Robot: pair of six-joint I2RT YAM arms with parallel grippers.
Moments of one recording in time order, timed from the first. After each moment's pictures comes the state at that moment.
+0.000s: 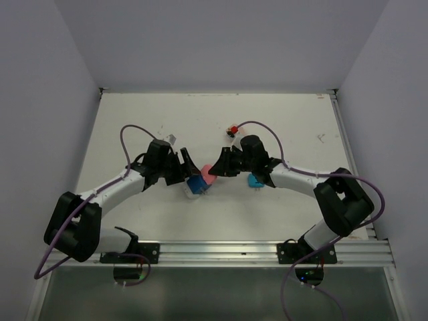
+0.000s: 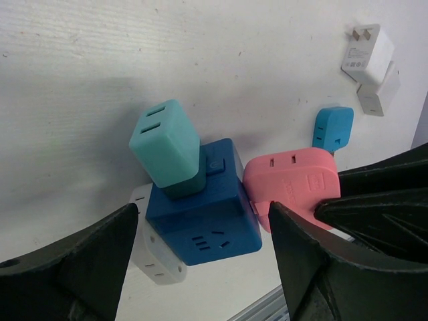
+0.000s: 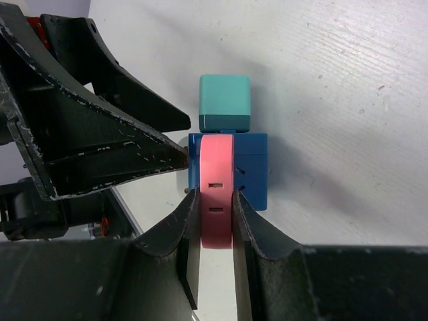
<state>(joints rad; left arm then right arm) -0.42 1.33 0.68 -0.18 0.27 -0.77 0.65 1.58 0.82 0.21 -0.42 0.68</state>
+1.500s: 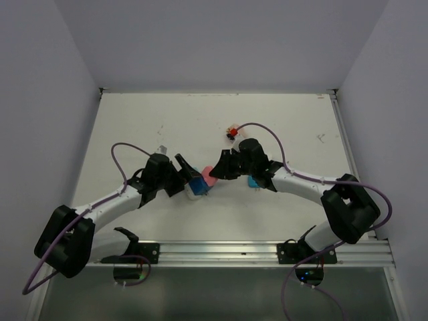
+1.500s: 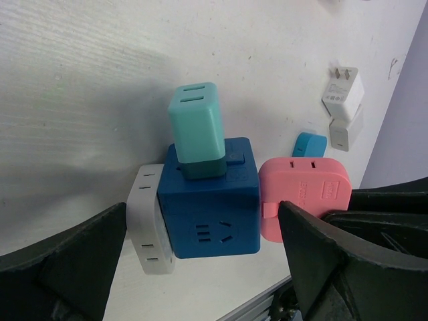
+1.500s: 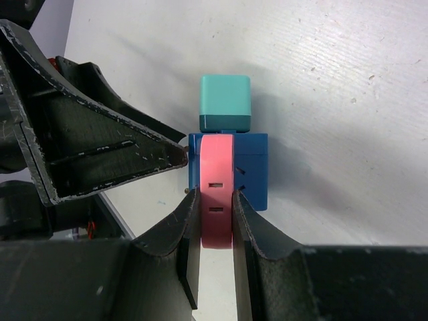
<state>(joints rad) -0.49 1.19 0.49 -0.03 0.13 -1.08 0.71 1.51 0.81 0.15 -0.31 0.66</state>
